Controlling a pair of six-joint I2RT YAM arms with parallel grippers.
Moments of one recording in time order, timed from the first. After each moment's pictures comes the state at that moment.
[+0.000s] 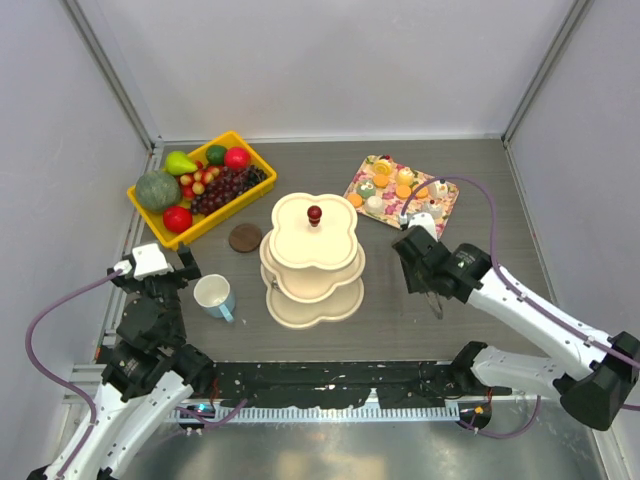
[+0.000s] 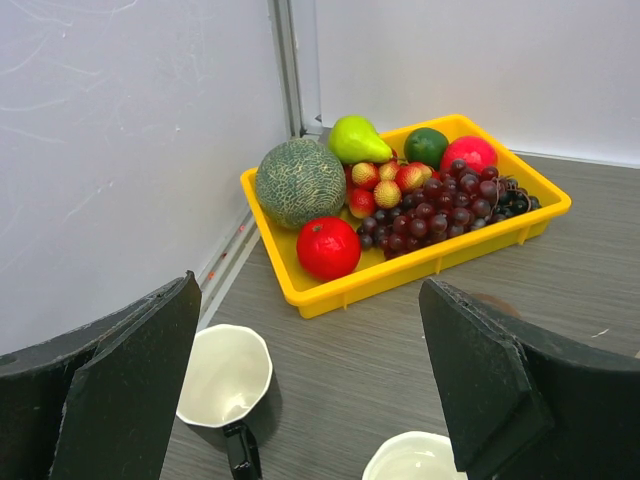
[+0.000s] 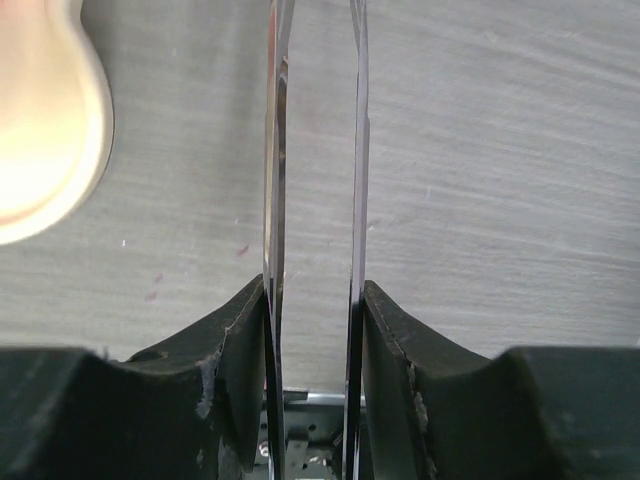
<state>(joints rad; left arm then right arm) -0.59 0.18 0.54 -0.23 -0.91 0.16 0.81 1.05 0.94 -1.02 0.45 0.45</state>
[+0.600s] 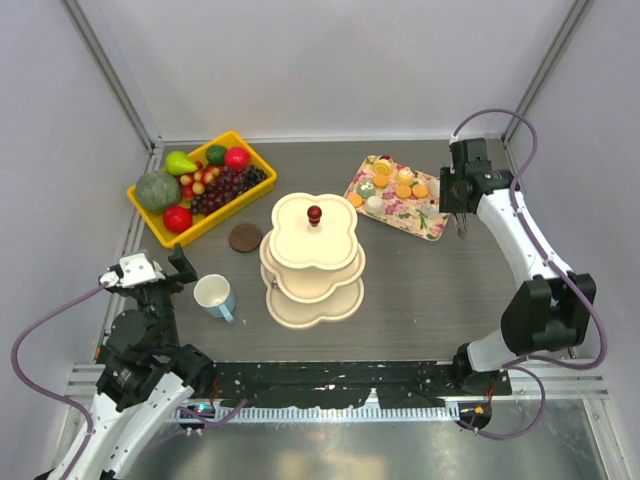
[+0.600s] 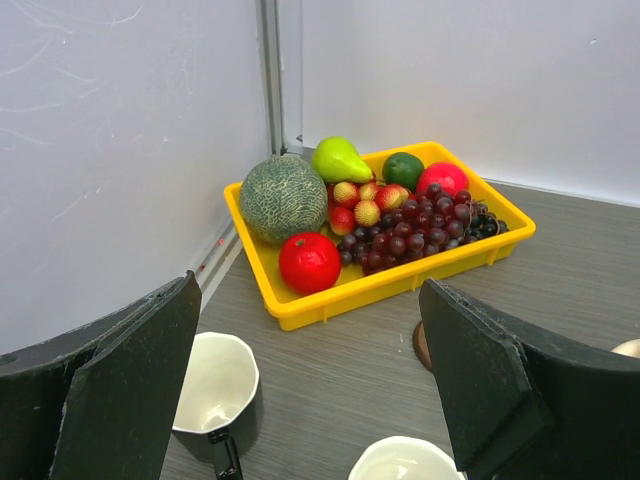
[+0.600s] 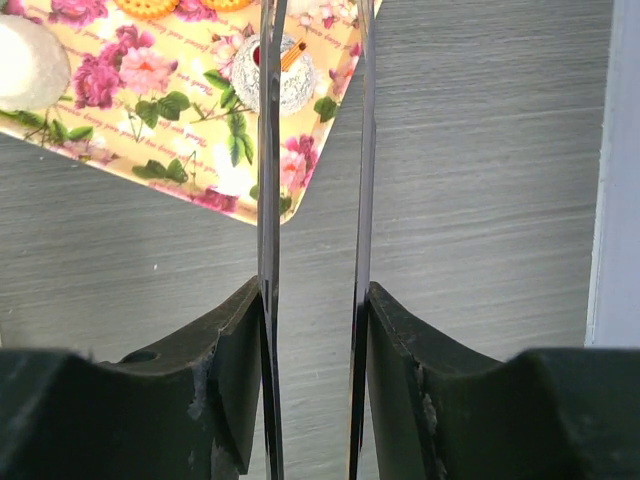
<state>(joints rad) -0.59 0.11 0.54 -0.24 -0.88 0.13 0.13 1.45 1.32 -0.77 0.25 0.10</state>
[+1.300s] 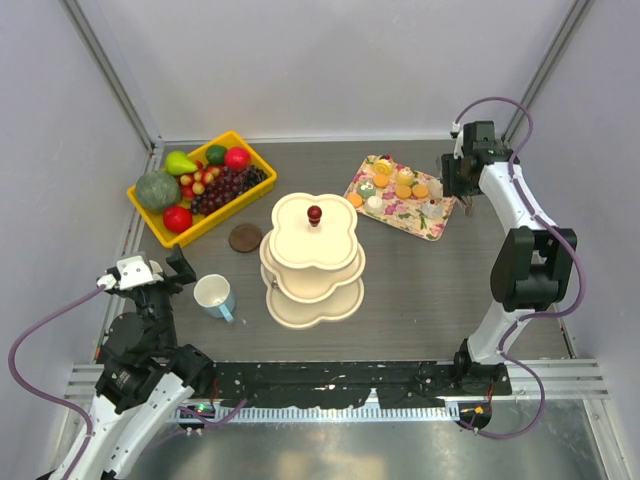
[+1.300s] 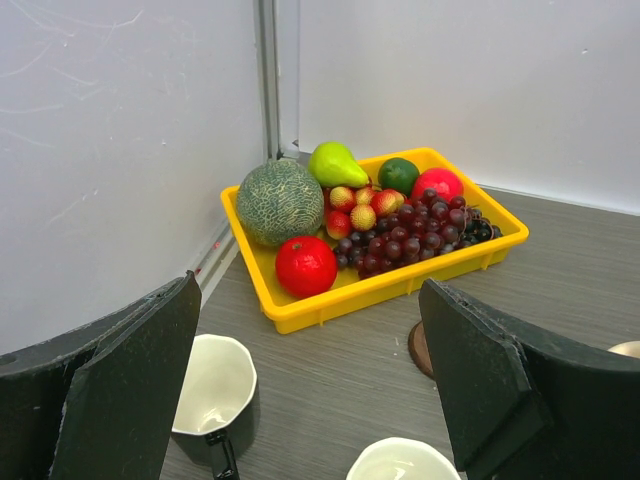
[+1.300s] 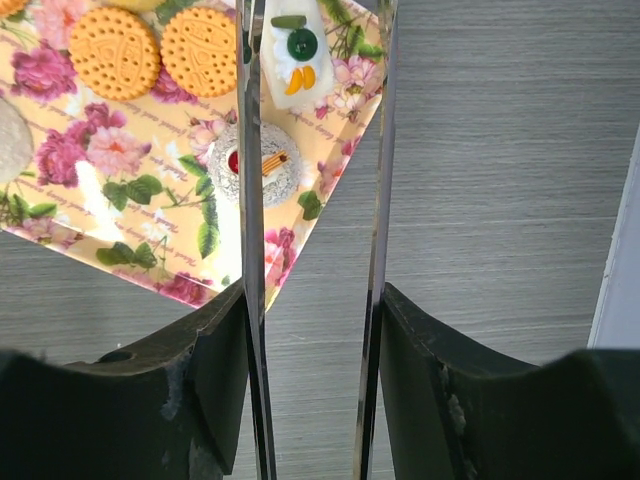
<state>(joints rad) -0.59 0.08 0.54 -0.24 -0.87 0.13 -0.02 1.77 1.54 -0.71 0.08 -0.07</state>
